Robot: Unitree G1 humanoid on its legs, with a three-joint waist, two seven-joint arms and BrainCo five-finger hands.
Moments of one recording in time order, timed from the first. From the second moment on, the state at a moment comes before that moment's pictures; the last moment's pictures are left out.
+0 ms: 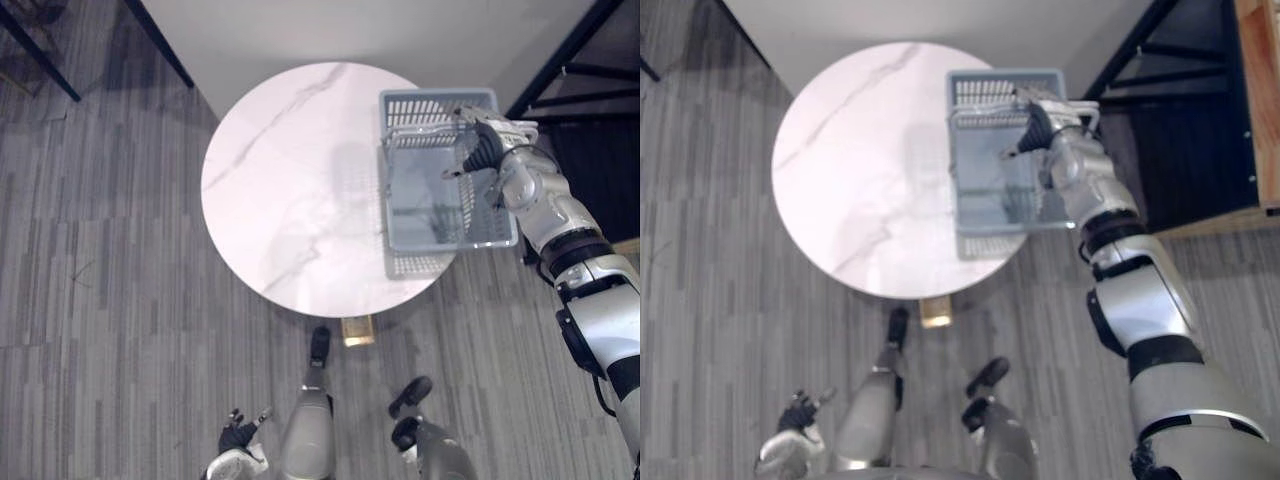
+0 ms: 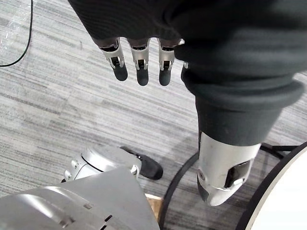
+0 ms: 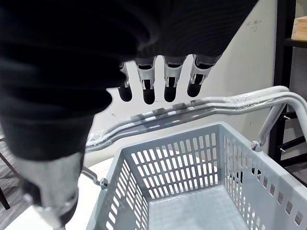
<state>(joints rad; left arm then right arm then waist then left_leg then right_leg) 0.04 0.12 0.19 0.99 -0.35 -0.17 0.11 -1.21 -0.52 0.39 1.03 -0.55 -0.11 -0.09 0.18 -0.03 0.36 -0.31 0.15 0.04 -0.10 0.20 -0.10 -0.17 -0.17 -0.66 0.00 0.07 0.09</state>
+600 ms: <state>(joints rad) -0.01 0.13 0.15 0.99 -0.35 -0.17 0.15 -1.29 -0.51 0.27 1.12 -0.55 -0.09 -0.16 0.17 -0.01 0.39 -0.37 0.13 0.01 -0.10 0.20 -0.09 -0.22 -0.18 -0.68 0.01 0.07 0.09</state>
